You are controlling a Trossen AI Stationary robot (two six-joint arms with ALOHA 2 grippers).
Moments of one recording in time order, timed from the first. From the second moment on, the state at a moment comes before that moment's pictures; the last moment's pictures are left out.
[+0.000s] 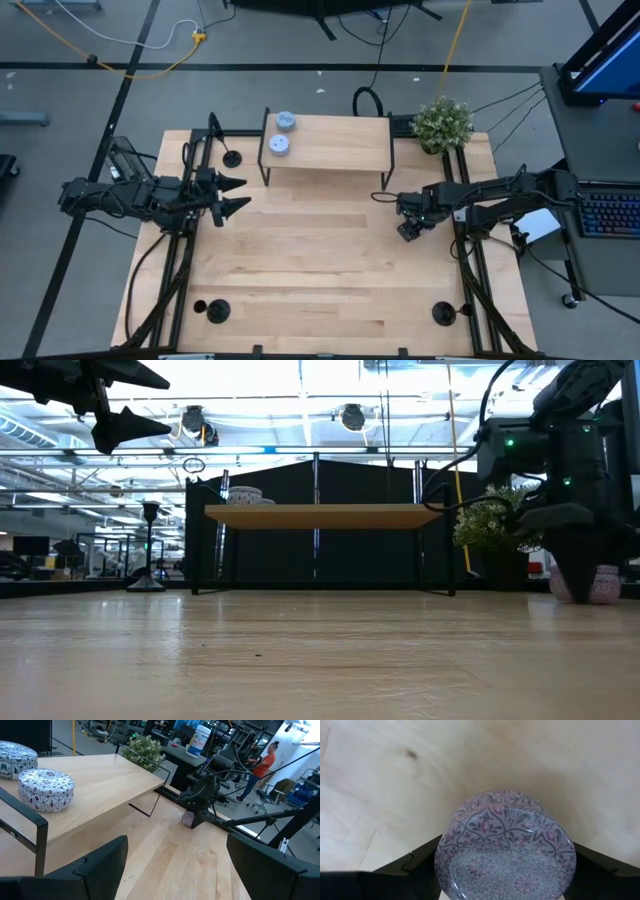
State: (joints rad) left arm -0.11 0.38 0.42 -0.19 -0.37 -0.48; right arm -0.13 1.23 0.53 -0.82 -0.11 0.88
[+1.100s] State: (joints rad) left arm -0.11 0.39 0.42 -0.17 -0.38 -0.48; right arm -0.20 1.23 1.14 -0.67 -0.18 0.51
